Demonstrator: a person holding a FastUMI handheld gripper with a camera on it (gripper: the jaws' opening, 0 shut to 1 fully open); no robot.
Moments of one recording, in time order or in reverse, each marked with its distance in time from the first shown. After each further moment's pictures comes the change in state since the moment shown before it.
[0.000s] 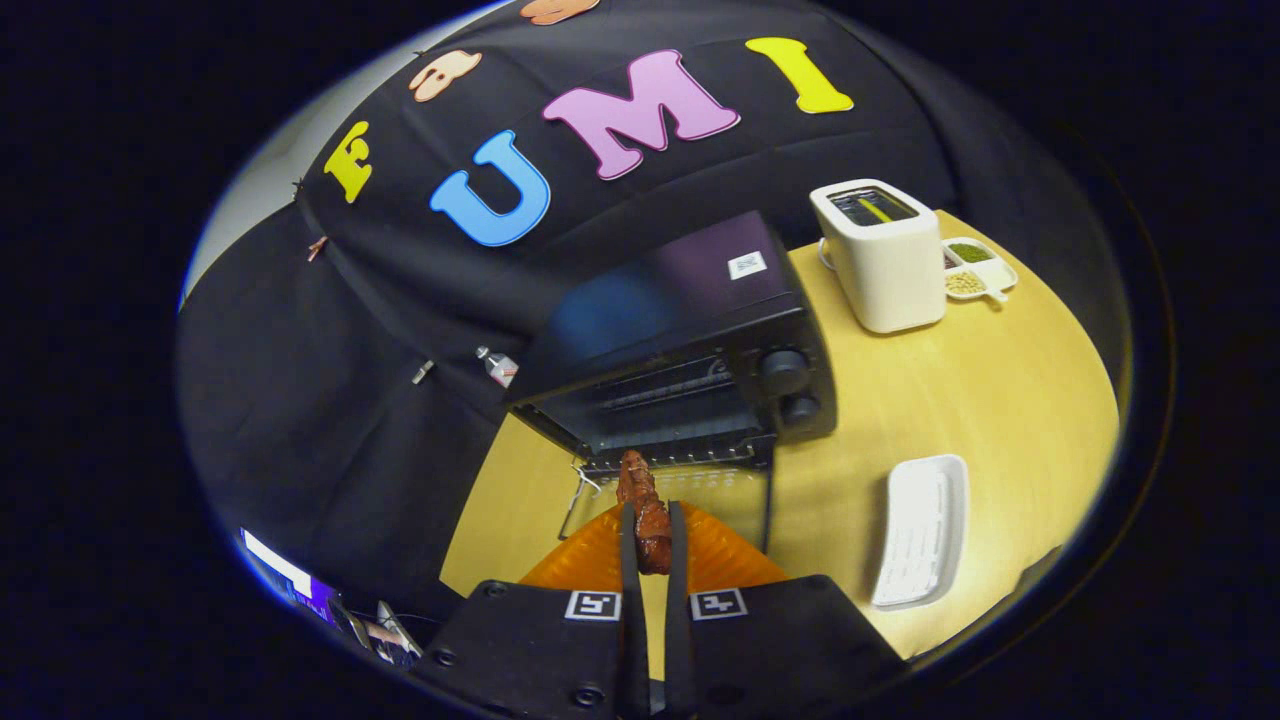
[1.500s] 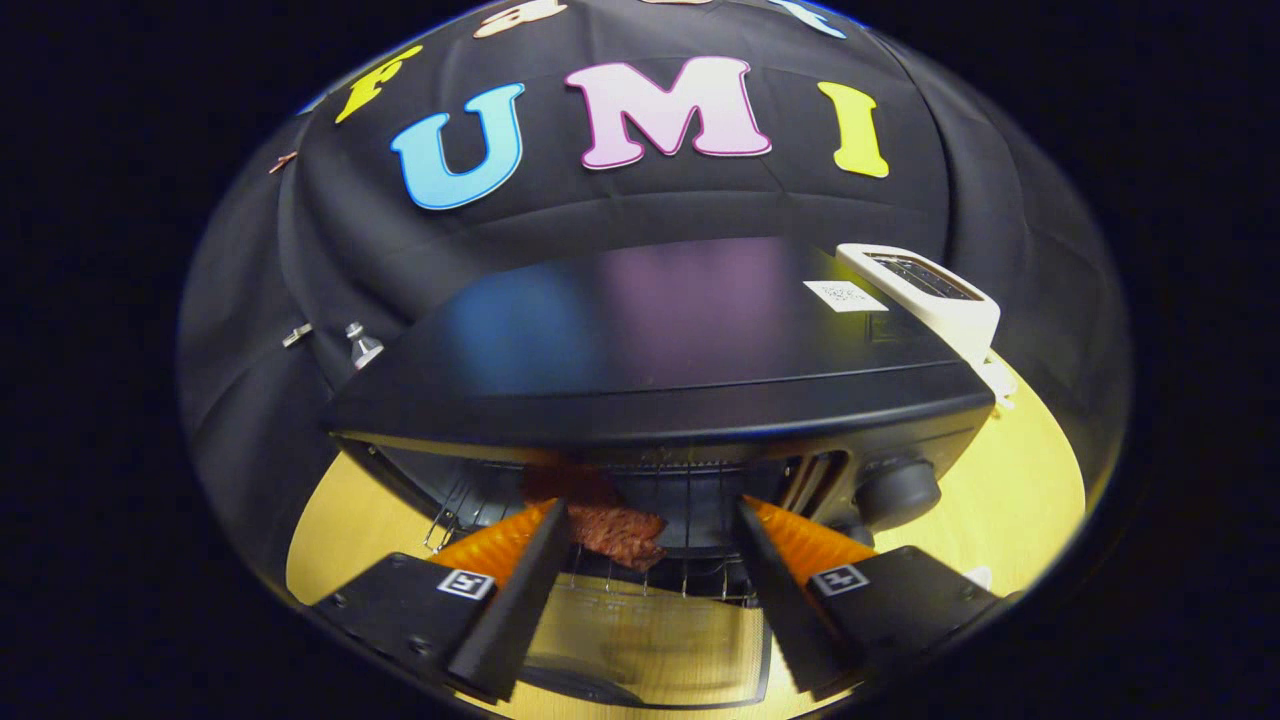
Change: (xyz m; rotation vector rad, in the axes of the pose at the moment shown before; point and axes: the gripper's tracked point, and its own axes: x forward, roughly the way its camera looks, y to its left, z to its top) arm 0.123 -0.047 0.031 -0.305 -0.135 -0.345
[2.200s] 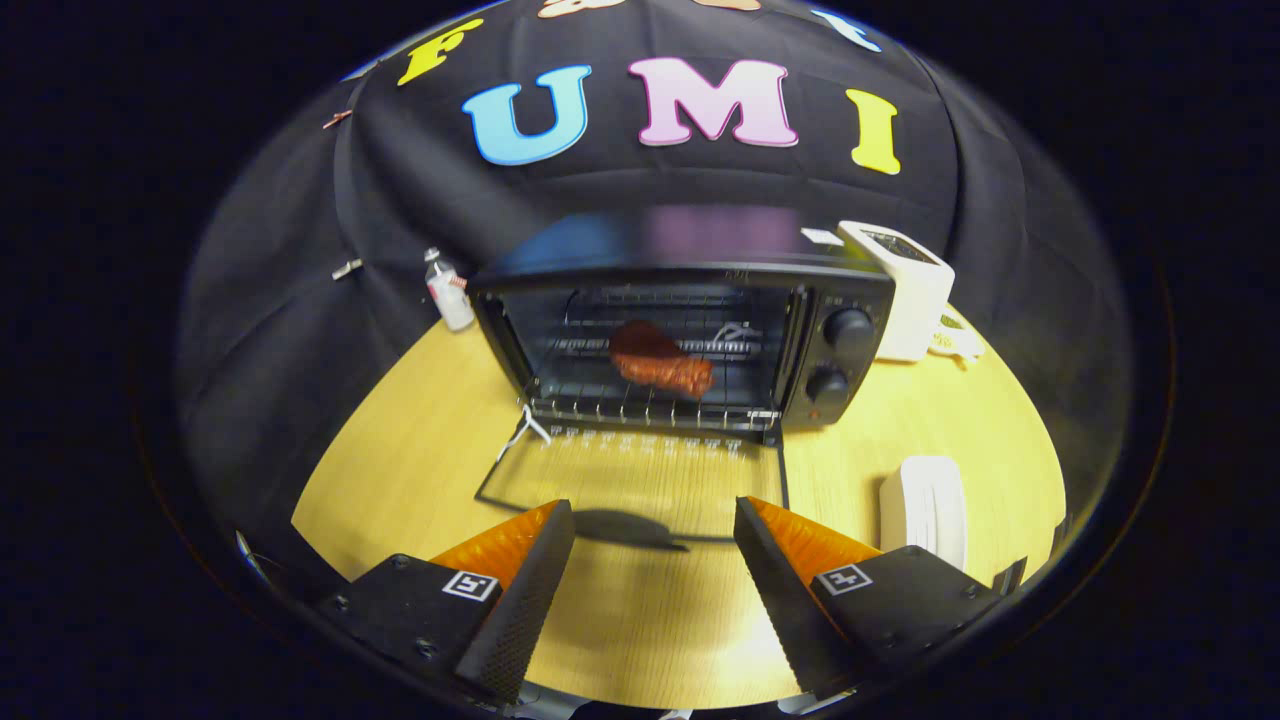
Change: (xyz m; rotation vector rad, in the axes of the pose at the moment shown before) arm -0.122 0.043 -0.097 -0.058 0.158 0.045
